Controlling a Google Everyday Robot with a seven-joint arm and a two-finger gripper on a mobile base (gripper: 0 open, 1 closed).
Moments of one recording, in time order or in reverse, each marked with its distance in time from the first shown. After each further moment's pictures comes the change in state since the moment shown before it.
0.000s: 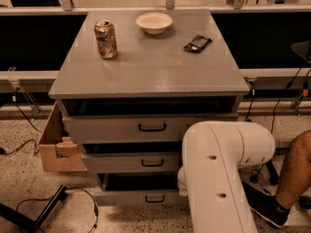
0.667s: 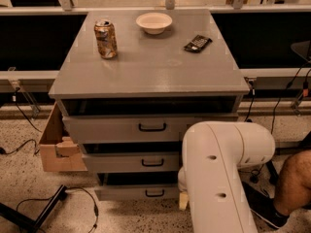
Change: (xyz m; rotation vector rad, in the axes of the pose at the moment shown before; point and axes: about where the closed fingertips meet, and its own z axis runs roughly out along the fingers) arm 0.000 0.003 0.002 -0.005 0.001 -0.001
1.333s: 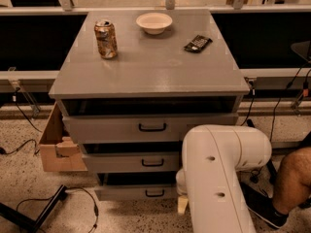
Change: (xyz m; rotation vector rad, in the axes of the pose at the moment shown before) arm -0.002 0.018 0.017 -0.055 0.002 0.003
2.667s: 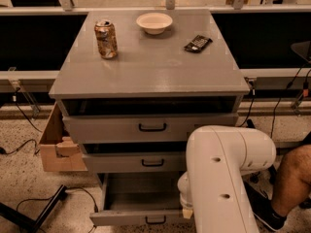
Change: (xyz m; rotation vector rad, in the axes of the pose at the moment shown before) arm 0.022 0.058 0.002 -0.134 0.059 0.023
